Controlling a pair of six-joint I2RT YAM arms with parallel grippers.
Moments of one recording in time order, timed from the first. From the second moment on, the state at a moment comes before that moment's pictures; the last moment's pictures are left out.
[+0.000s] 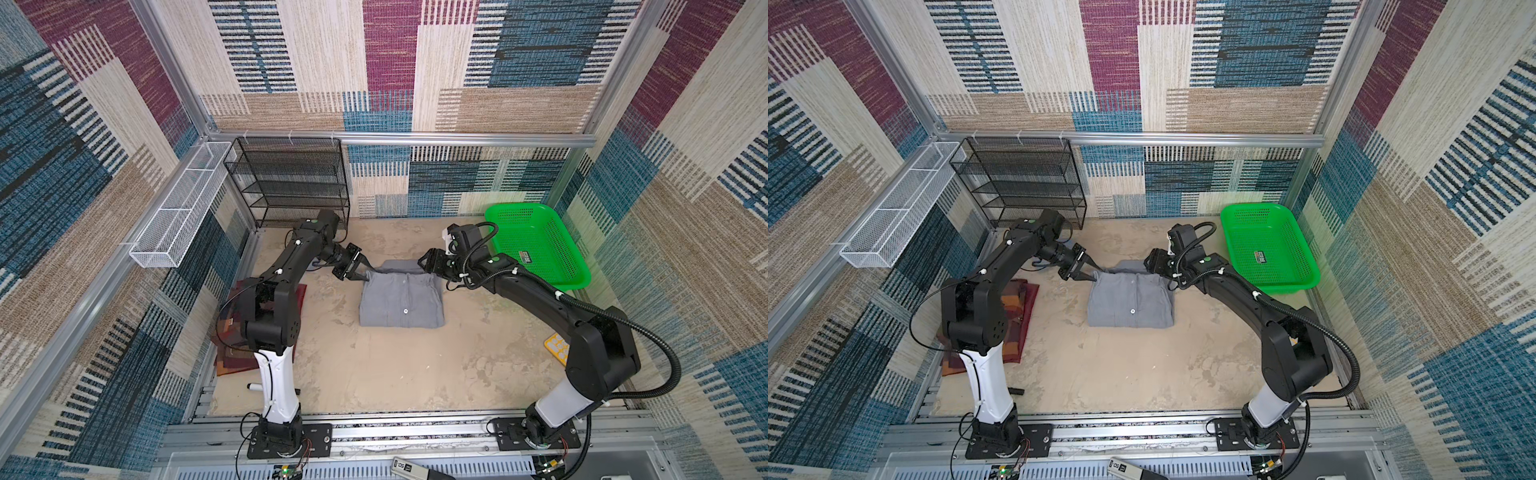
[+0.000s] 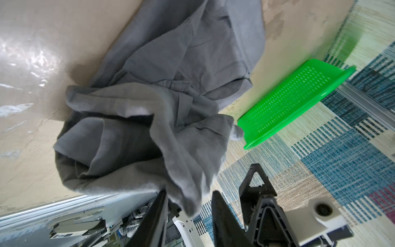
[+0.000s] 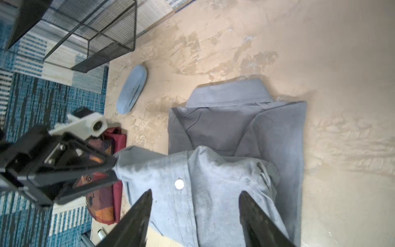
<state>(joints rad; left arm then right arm) -0.19 2.05 1.86 -1.18 0.75 -0.97 0.48 1.61 1.27 -0.37 -0.23 0.64</state>
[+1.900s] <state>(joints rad) -0.18 1.29 1.27 -1.27 0.31 -0.53 0.86 1.43 0.97 -0.27 -0.22 0.93</state>
